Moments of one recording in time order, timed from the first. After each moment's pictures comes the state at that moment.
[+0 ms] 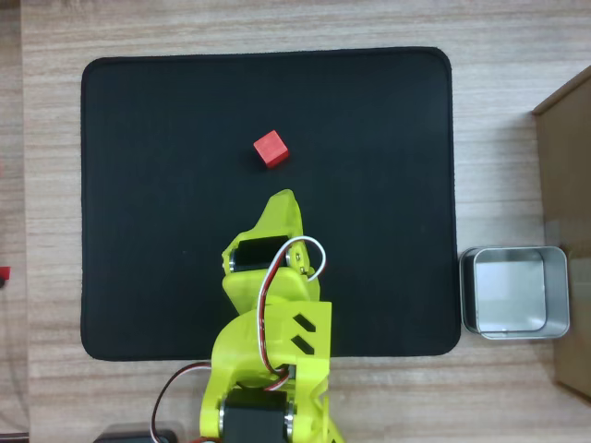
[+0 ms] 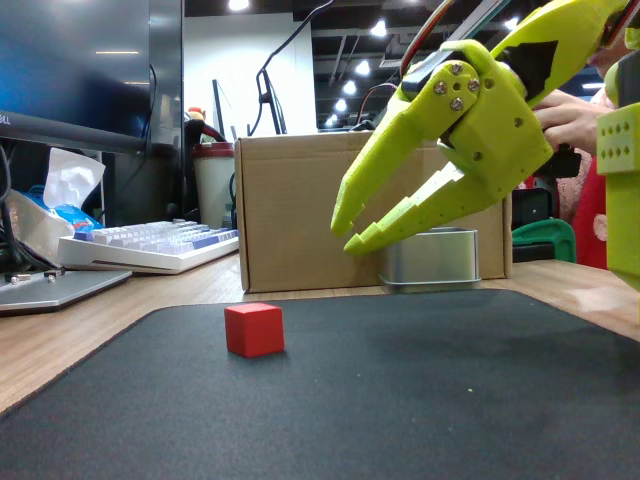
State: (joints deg) arm 4.4 191.2 176.9 46.8 -11.8
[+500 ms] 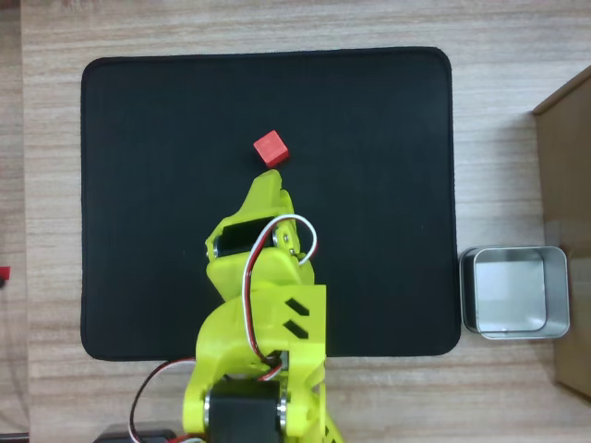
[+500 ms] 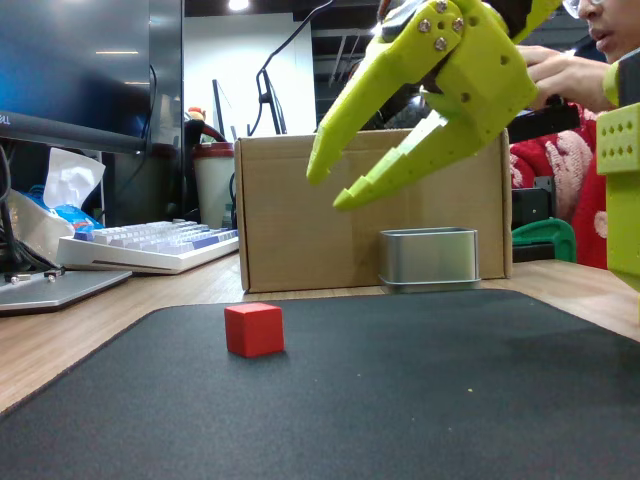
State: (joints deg) arm 2.3 171.1 160.0 47.5 -13.8
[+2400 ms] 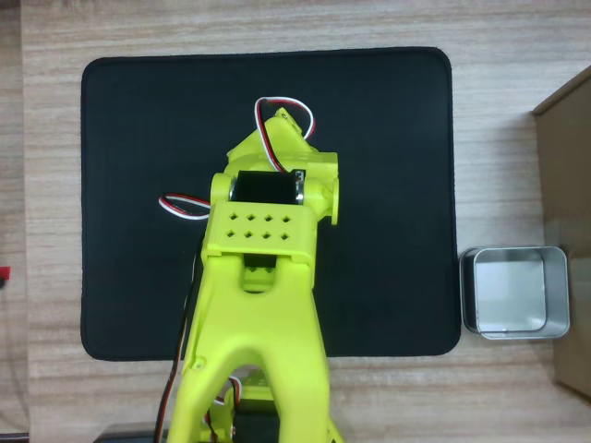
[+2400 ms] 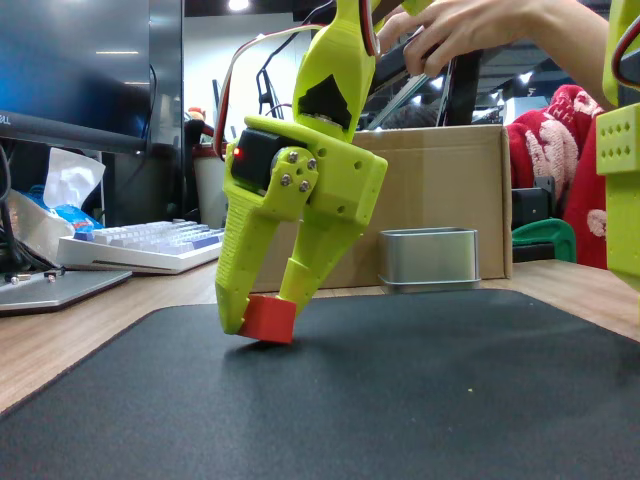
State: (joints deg) arm 3.7 101.0 128.5 35.4 -36.7
